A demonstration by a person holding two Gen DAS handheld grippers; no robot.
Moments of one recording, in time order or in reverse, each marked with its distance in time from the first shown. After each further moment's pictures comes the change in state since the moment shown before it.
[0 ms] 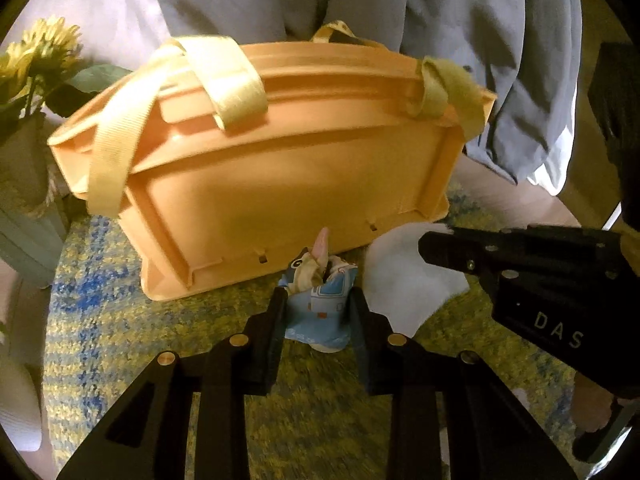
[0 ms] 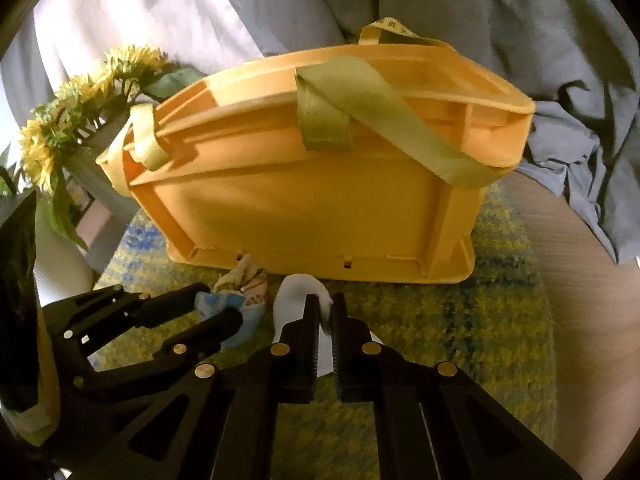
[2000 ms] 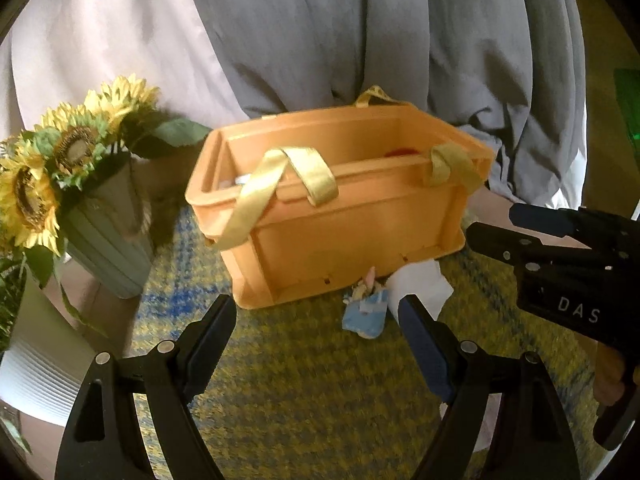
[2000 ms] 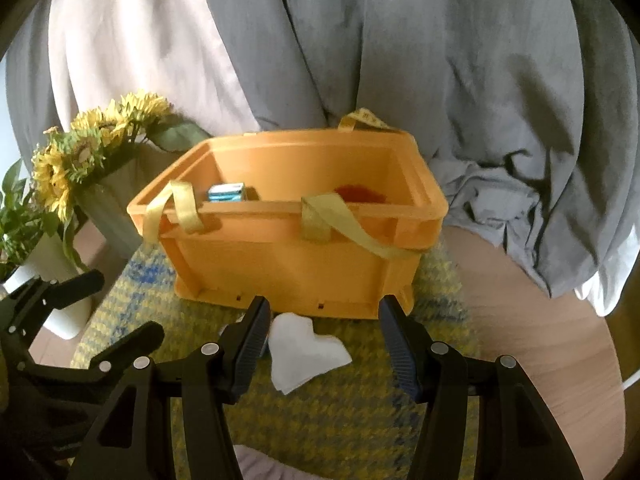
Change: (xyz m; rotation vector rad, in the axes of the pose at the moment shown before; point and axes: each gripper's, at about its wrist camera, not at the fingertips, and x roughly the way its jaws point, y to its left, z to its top) left arm -0.080 0.007 0.002 -0.001 -0.095 0.184; right arm -0.068 0.016 0.008 -0.054 -0.145 -0.140
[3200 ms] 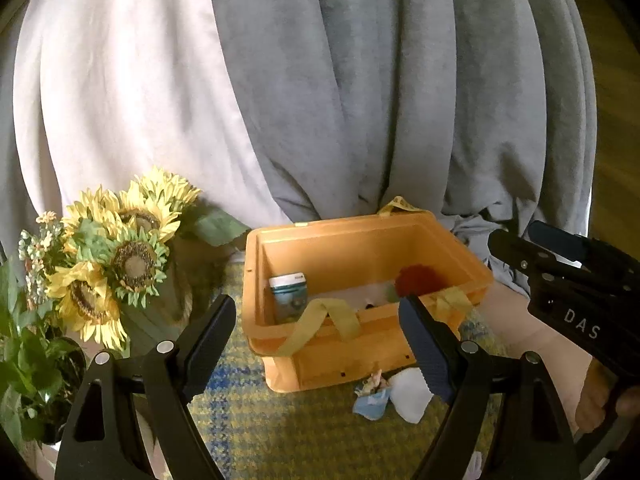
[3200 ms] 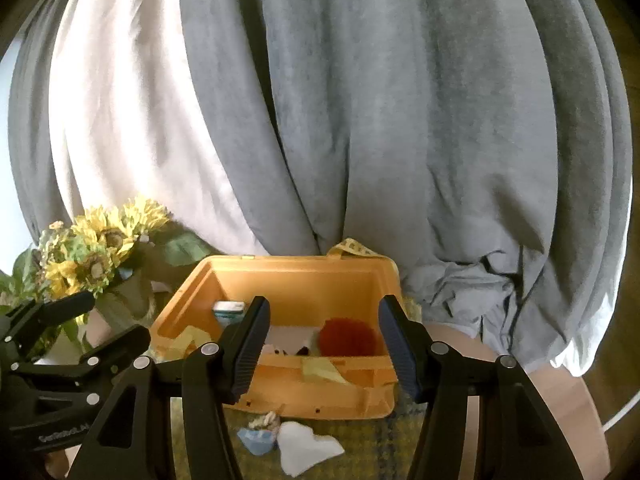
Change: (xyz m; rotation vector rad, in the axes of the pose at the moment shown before) left arm -0.063 0.024 0.076 -0.071 -0.185 0.044; right arm -0.061 0.003 0.075 0.030 -0.261 -0.051
